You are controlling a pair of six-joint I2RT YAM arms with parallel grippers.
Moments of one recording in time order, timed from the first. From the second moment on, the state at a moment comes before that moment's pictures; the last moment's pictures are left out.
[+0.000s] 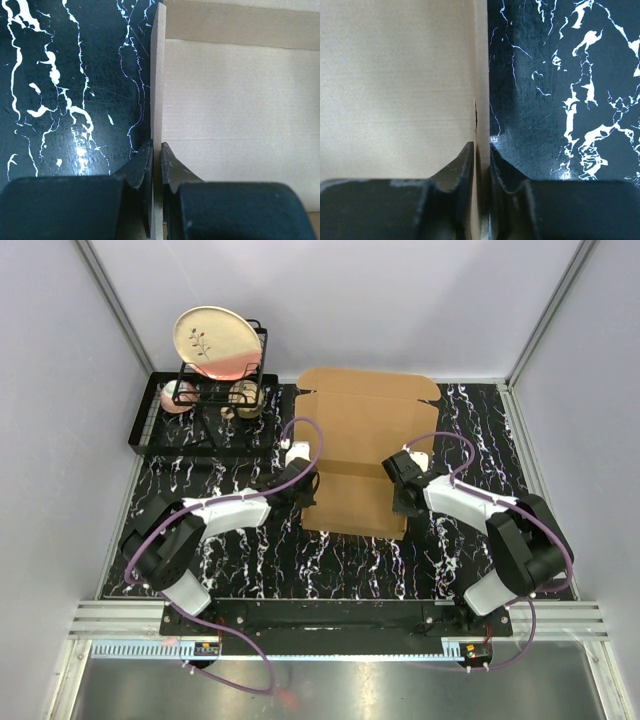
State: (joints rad) left arm -0.75 1.61 0.84 -0.02 -0.33 -0.57; right arm 0.52 1.55 0.87 -0.49 0.32 0.60
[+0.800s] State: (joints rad) left arm -0.75 1.23 0.79 -0.15 -0.37 -0.60; right arm 0.53 1.16 0.93 -0.63 0.43 0.62
